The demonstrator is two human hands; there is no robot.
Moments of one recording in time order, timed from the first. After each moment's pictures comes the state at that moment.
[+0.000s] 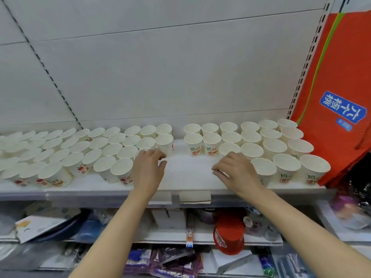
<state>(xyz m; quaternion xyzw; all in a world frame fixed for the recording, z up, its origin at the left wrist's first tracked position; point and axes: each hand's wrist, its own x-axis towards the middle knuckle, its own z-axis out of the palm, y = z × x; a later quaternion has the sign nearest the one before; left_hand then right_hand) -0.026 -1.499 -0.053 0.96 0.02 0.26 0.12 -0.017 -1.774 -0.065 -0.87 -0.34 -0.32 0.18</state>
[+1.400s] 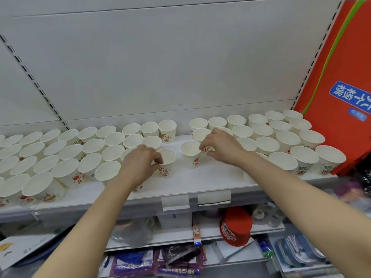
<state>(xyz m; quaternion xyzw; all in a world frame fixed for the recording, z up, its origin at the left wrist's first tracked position) 0.015 -1.406 -0.035 0.98 -0.16 0.09 0.07 0.059 -1.685 -0.027 -0.96 -0.27 -0.07 0.10</state>
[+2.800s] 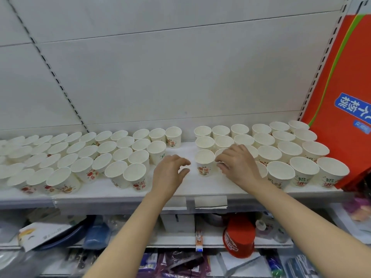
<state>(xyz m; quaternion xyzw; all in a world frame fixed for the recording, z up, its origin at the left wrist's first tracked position) -0.013 -1.490 -0.060 0.96 -0.10 0.18 0.20 0.020 -1.729 -0.057 -0.91 -0.28 -0.28 0.13</state>
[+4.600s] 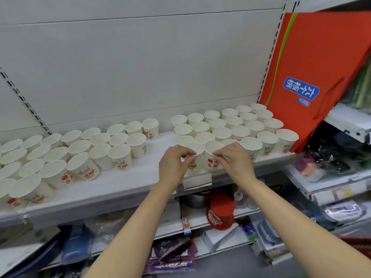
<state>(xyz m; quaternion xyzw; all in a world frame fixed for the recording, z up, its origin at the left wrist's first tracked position) -0.030 -1.529 -0.064 0.90 -0.17 0.13 0.39 -0.066 -1.736 -0.067 -0.91 -0.10 -0.30 0.27</state>
